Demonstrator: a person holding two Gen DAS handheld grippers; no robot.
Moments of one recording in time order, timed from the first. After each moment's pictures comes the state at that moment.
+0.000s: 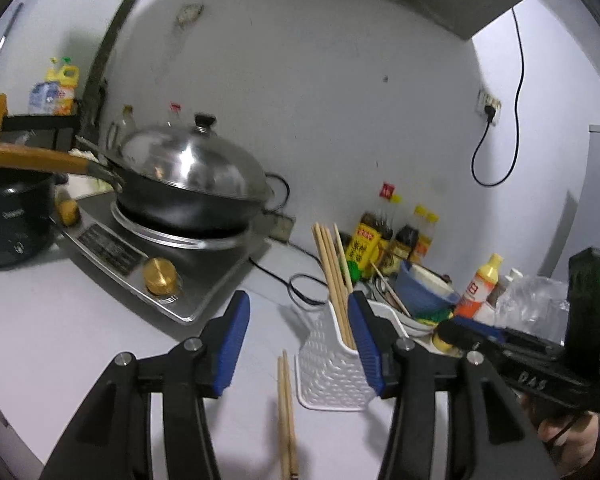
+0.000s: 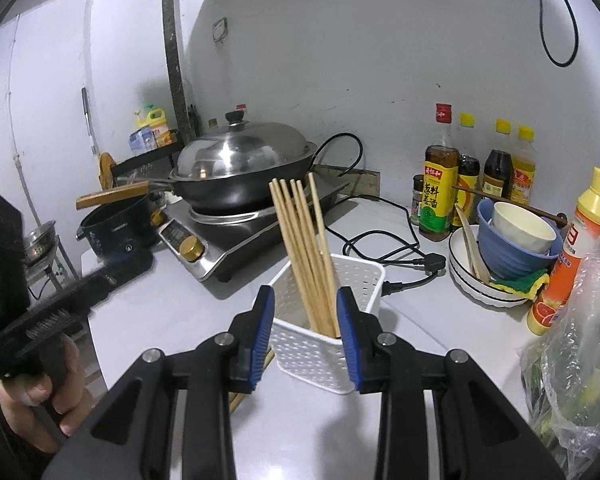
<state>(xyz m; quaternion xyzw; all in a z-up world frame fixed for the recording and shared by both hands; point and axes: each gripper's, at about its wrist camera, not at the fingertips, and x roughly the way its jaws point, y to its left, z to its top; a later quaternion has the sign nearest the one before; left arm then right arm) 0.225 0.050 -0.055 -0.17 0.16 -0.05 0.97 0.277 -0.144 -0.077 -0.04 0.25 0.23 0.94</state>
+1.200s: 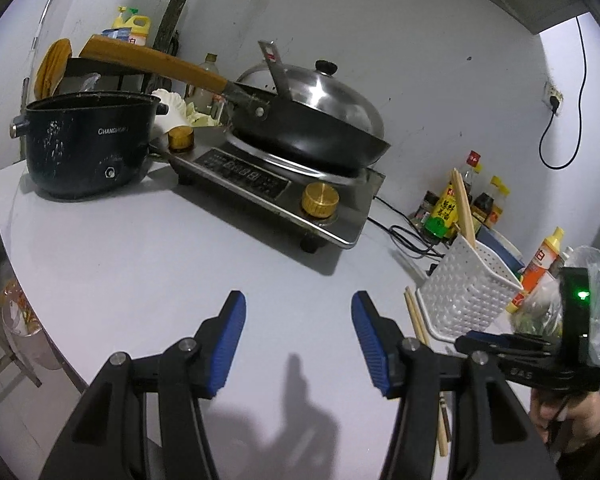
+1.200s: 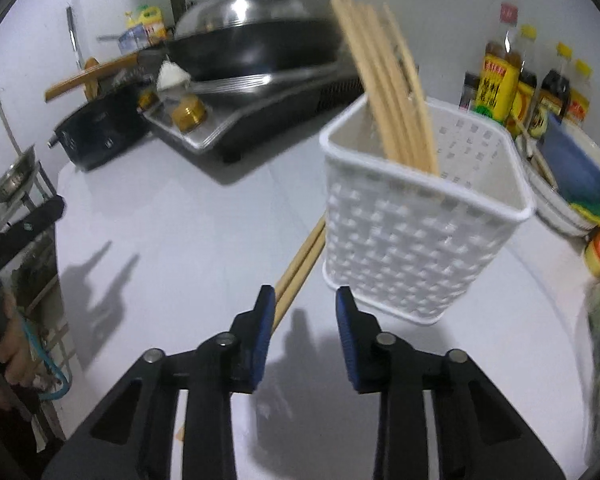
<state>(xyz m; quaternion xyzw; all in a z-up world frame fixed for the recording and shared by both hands) 0.190 0.164 -0.144 -0.19 0.25 0.02 0.95 0.310 -0.061 -0.197 -0.10 0.41 0.22 0.88</state>
